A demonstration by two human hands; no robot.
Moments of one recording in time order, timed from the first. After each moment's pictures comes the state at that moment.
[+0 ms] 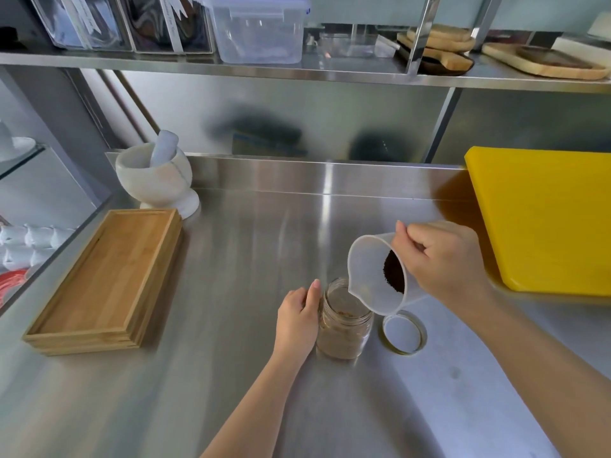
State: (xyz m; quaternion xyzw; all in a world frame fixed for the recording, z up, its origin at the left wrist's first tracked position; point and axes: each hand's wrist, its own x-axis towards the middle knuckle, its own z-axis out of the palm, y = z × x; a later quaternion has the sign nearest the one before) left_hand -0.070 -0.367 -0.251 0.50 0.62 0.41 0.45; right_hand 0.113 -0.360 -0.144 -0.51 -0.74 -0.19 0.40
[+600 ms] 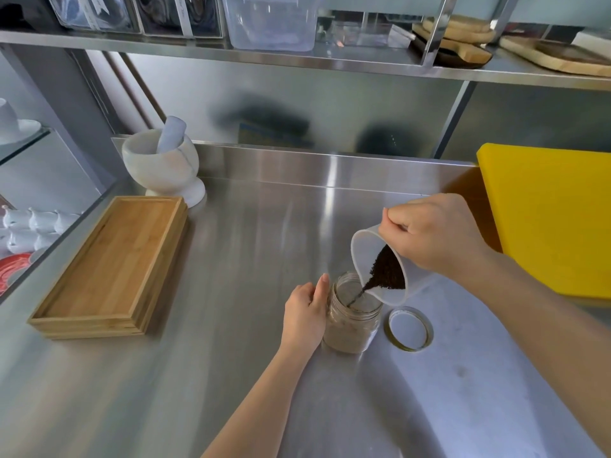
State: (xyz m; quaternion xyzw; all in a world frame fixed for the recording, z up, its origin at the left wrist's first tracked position) left_hand -0.071 -0.369 -0.249 0.50 0.62 0.40 0.45; right_hand 0.096 -0.338 -0.120 -0.48 -0.81 -0.18 0.27
